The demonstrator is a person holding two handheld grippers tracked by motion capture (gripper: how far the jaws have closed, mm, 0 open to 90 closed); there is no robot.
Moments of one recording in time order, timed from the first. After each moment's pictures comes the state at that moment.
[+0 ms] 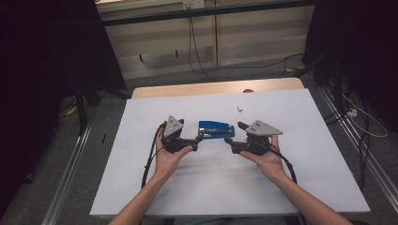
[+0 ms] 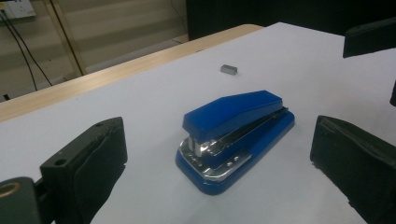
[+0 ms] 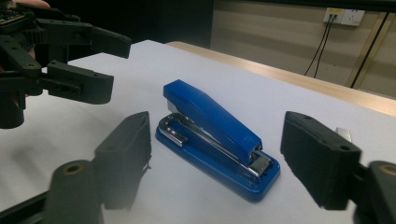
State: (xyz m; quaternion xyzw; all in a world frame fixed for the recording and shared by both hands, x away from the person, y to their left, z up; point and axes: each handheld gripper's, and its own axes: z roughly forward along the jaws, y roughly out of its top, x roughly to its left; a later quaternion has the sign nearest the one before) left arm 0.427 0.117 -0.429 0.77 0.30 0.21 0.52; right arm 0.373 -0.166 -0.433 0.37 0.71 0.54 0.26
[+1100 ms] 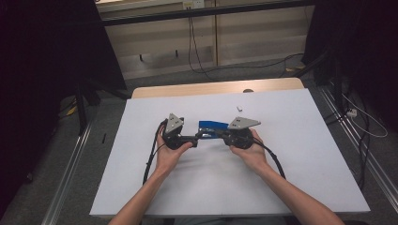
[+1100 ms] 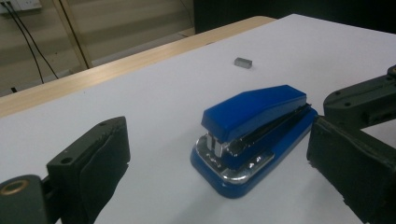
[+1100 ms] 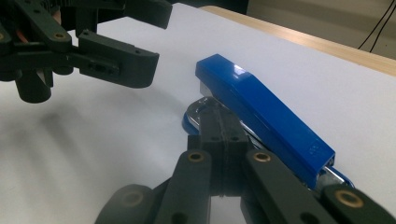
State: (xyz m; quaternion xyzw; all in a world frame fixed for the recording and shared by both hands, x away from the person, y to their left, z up) left arm 0.445 0.113 -0.435 0.77 0.31 0.22 0.51; right arm 0.409 -0.134 -0.447 0.33 0.77 0.50 0.19
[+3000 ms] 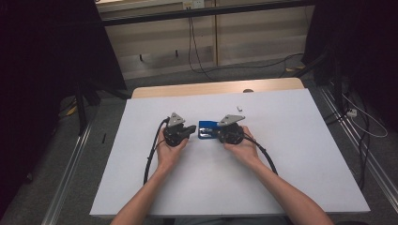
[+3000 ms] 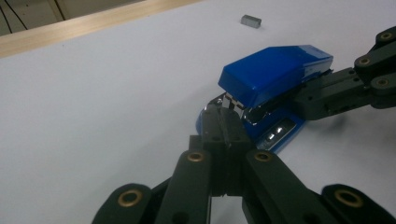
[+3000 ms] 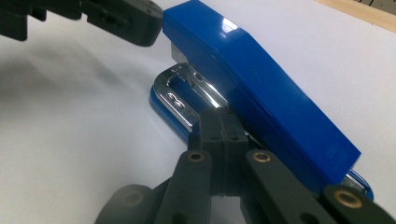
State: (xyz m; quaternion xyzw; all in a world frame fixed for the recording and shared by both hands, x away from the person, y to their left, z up) left arm 0.464 0.115 -0.454 0.81 0.33 0.16 0.46; right arm 0.437 -0.114 -0.463 0.36 0.81 0.41 0.19
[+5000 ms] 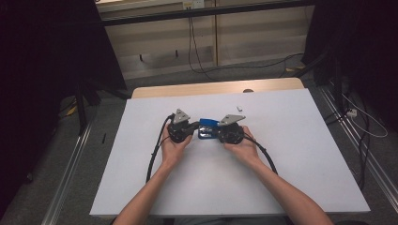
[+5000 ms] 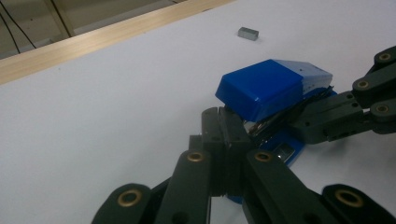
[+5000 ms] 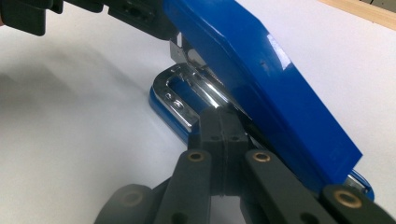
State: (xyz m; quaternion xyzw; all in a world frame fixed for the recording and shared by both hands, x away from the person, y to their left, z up) left arm 0.470 0.100 -0.445 0.81 0.32 0.18 0.46; right arm 0.438 -0.115 -0.463 0.37 0.81 0.41 0.19
